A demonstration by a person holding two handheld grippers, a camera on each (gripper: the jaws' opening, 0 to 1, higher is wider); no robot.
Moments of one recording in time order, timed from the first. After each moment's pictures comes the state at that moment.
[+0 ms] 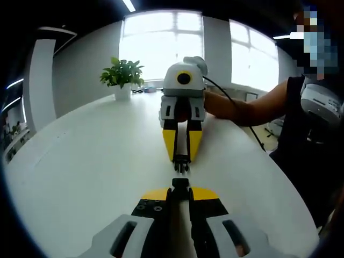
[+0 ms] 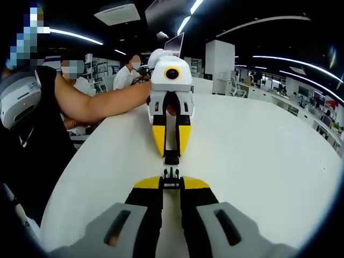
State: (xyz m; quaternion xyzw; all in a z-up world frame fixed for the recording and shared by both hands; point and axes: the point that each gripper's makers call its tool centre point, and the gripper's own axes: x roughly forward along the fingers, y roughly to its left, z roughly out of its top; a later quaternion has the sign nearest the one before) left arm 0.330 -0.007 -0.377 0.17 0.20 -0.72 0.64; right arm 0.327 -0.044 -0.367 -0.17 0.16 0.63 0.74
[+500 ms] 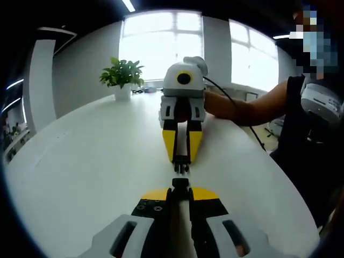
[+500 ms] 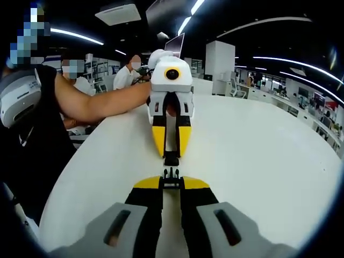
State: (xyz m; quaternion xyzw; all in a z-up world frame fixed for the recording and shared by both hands) left arm 0.330 -0.007 -0.378 0.17 0.19 -0.72 0.64; right arm 0.326 -0.042 -0.368 -0.18 0.15 0.63 0.74
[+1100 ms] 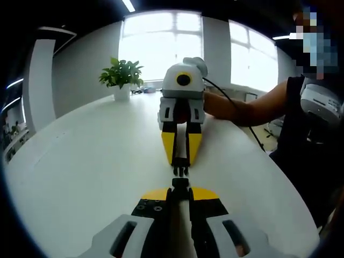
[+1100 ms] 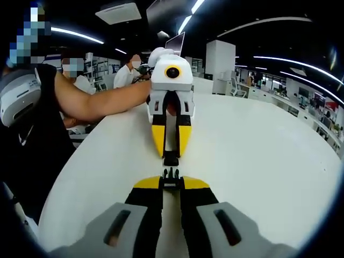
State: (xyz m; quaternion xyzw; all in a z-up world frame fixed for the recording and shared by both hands) left arm 0.330 -0.008 -0.378 0.17 0.19 -0.72 0.64; right arm 0.327 -0.041 -0.370 -0.18 0.15 0.63 0.74
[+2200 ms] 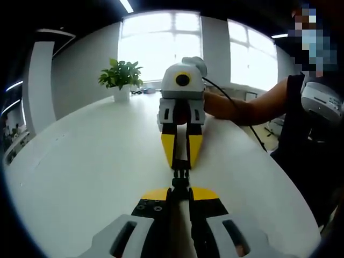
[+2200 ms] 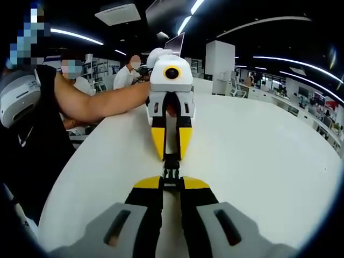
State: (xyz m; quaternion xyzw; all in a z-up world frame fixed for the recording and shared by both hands) left arm 0.329 -0.012 -0.378 0.17 0.19 -0.72 0.64; right arm 0.328 -0.040 -0.370 -0.17 0.16 0.63 0.74
